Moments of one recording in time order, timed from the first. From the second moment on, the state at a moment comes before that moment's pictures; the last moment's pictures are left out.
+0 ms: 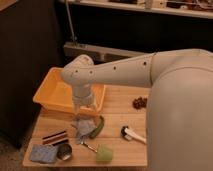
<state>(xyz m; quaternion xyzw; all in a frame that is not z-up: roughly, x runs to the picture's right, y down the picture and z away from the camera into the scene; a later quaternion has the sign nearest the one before) -0.101 0.100 0.704 -0.26 0.23 0.64 0.68</state>
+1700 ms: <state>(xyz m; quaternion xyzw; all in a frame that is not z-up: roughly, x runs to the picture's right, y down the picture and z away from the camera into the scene) -0.101 0.100 0.704 -0.26 0.23 0.64 0.68</state>
